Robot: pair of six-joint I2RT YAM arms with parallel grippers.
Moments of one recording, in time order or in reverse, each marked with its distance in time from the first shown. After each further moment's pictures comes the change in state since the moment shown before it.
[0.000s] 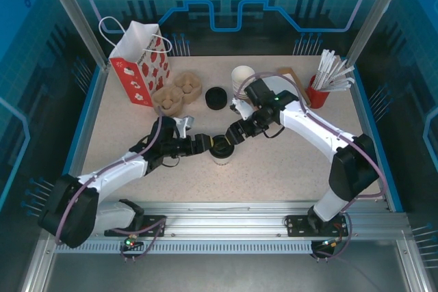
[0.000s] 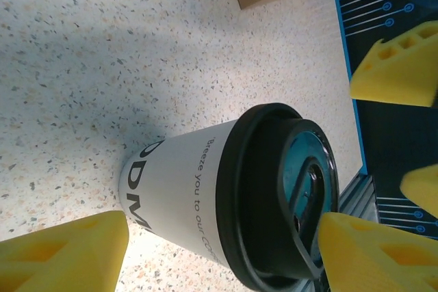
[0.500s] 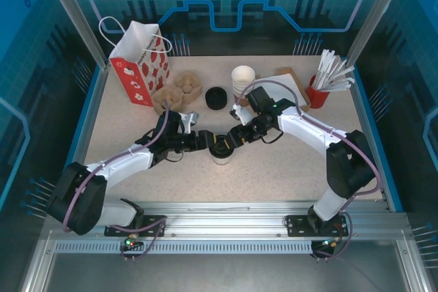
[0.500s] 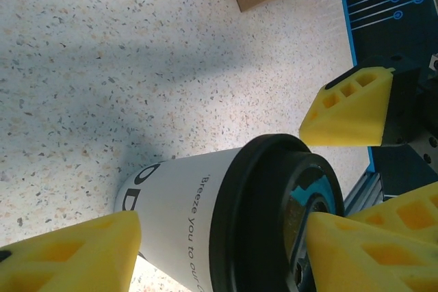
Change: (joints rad) left arm -0.003 0.097 0.074 -0.008 0.005 0.044; right arm -0.014 0.028 -0.121 0.154 -0.119 0.040
